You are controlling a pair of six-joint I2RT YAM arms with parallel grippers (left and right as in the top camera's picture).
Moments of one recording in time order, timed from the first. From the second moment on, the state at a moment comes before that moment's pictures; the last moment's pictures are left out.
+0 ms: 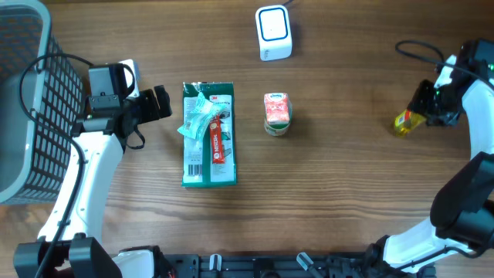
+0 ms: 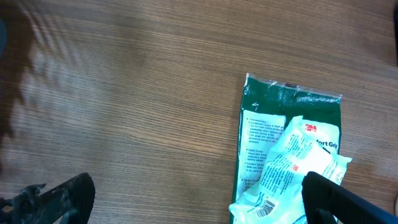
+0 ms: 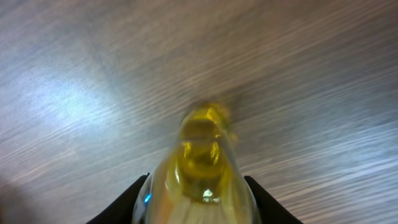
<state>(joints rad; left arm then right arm) 0.06 1.43 1.02 -0.54 0.05 -0.17 -0.38 1.80 1.40 -0.96 -0.10 0.10</state>
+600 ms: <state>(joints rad) 0.06 1.43 1.02 -0.54 0.05 -0.17 -0.38 1.72 1.82 -1.34 -0.16 0.09</state>
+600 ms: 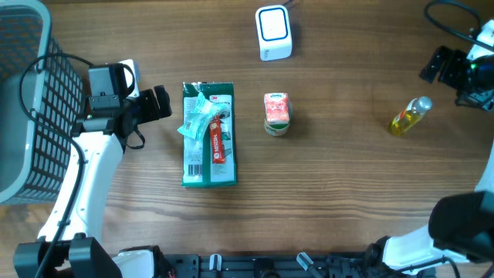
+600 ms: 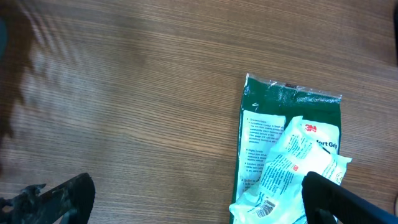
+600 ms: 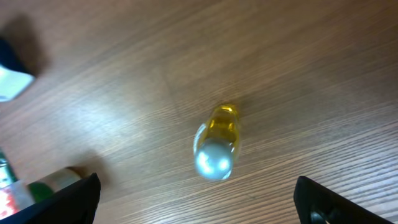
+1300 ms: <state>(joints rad) 0.06 1.43 1.02 -0.54 0.05 -0.17 0.13 1.70 1.64 -1.30 -0.43 0.03</state>
